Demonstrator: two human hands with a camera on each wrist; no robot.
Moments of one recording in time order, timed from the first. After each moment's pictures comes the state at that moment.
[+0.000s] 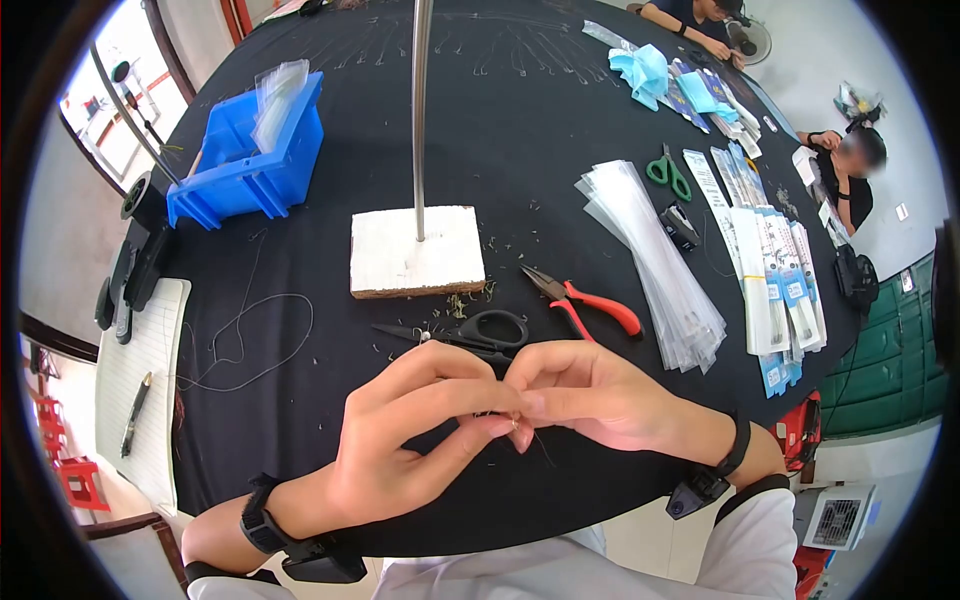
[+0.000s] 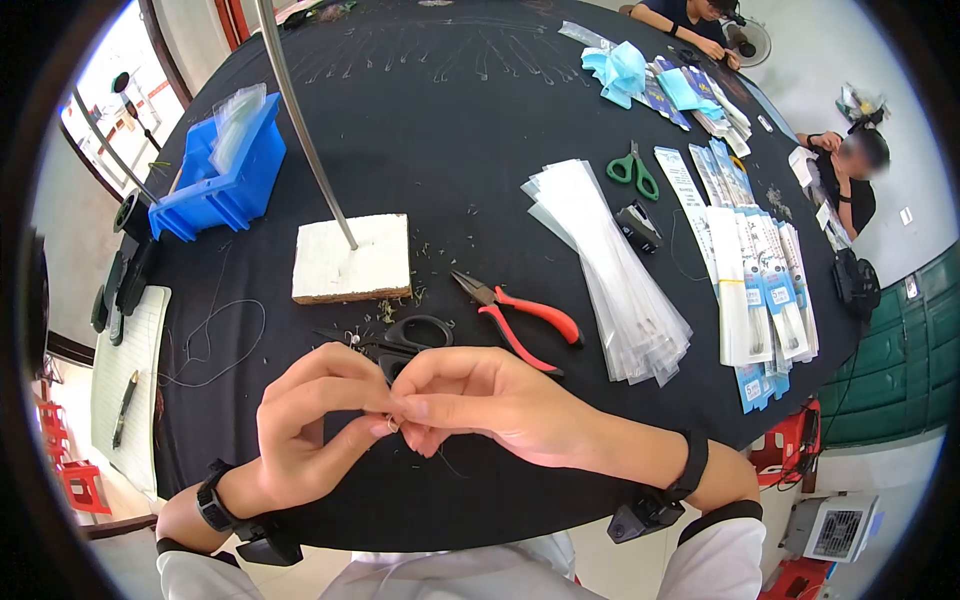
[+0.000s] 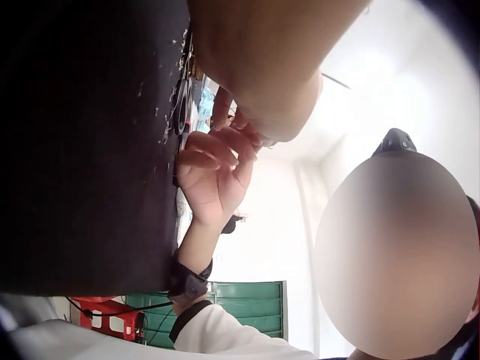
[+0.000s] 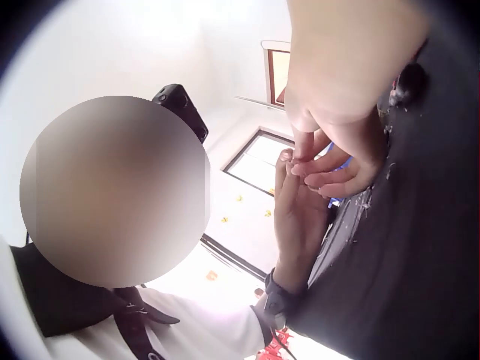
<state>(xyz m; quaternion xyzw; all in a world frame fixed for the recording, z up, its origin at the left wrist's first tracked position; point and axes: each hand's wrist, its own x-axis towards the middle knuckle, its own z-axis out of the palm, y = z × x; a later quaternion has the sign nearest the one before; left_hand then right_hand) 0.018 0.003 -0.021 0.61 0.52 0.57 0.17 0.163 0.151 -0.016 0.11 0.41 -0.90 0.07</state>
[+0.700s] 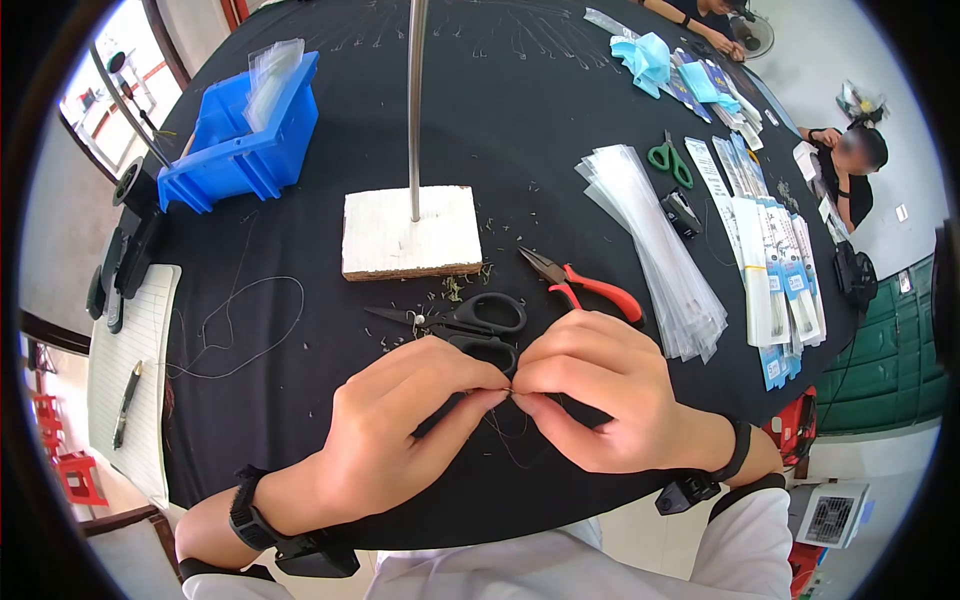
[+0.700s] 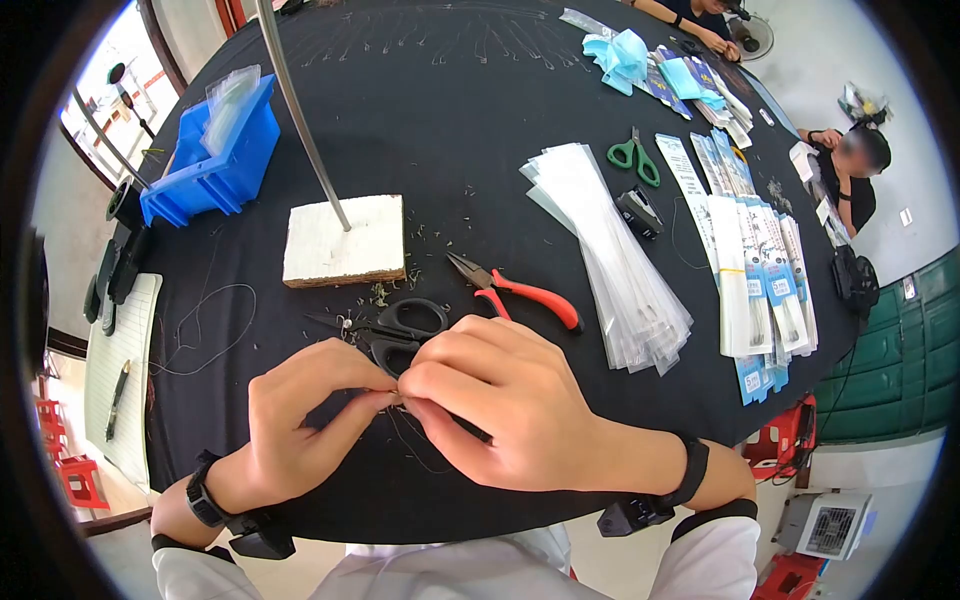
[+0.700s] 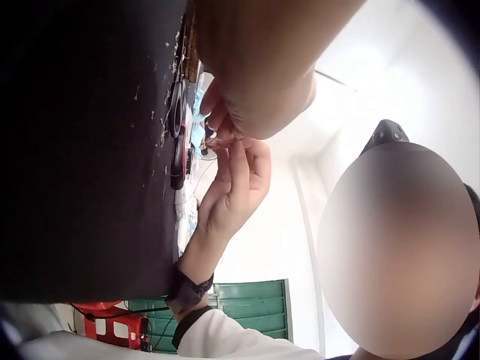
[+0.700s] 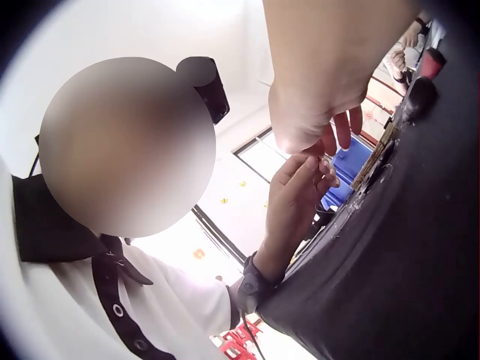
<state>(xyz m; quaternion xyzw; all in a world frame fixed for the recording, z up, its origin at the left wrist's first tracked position) 0.022 0.004 -0.020 0.61 0.59 0.52 0.14 0.163 0.143 -0.009 -0.03 0.91 -0.31 -0.28</state>
